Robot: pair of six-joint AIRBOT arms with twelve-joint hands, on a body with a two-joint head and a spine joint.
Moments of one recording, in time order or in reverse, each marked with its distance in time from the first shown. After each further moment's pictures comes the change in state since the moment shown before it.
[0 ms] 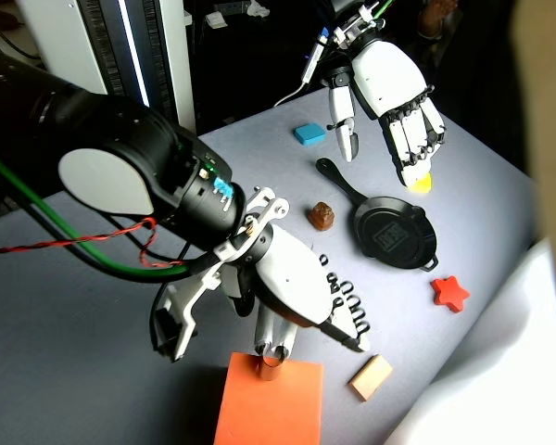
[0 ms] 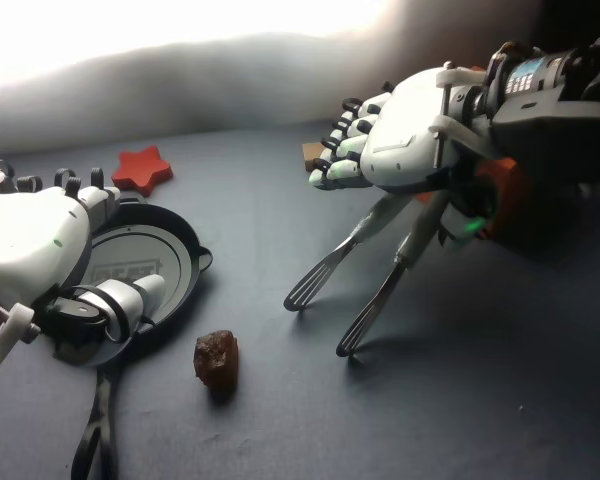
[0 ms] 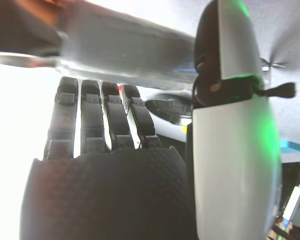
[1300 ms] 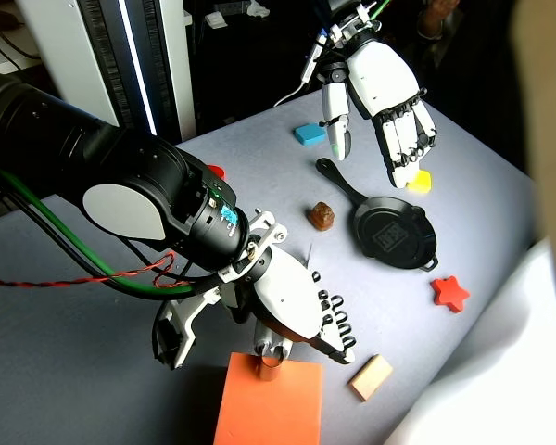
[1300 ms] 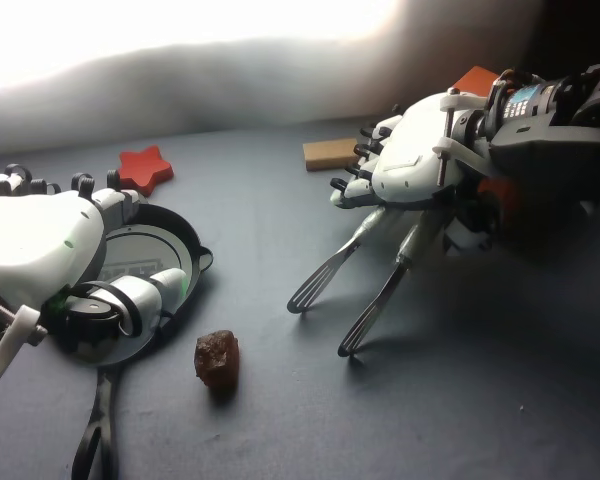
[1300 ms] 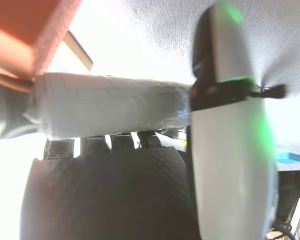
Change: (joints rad) left arm 0.001 0.000 -0.013 0.016 0.021 -0.052; right arm -0.054 -0.022 0.052 0.006 0.019 0.016
